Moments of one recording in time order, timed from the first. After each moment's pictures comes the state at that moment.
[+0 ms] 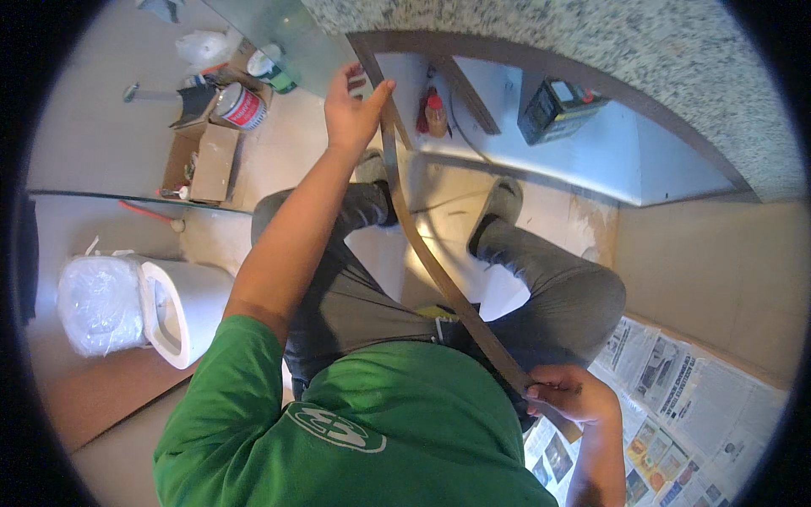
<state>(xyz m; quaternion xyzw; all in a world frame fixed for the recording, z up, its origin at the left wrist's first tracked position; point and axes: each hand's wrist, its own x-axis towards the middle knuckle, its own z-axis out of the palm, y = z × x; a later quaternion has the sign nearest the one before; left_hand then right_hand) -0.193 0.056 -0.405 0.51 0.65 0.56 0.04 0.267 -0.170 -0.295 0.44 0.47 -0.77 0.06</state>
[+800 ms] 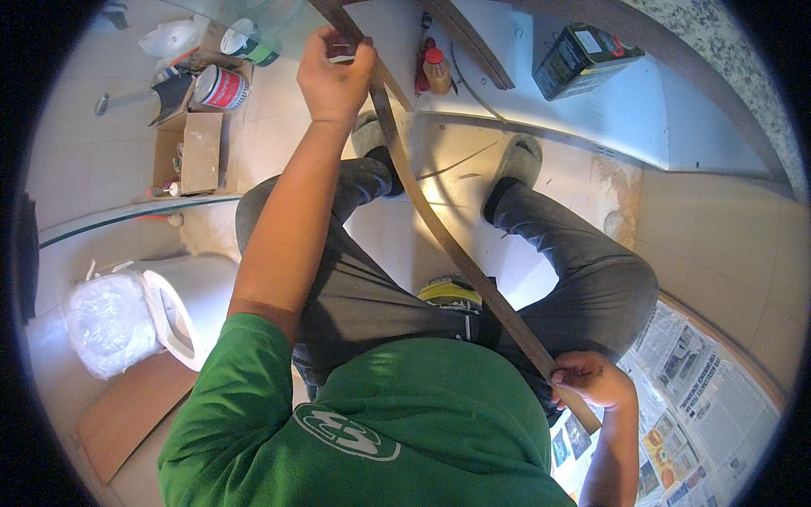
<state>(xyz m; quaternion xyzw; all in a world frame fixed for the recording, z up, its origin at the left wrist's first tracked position) -0.207 0.073 -0.430 0.54 0.66 0.53 -0.01 0.277 -0.163 -0.357 0.48 0.34 -0.80 0.13</state>
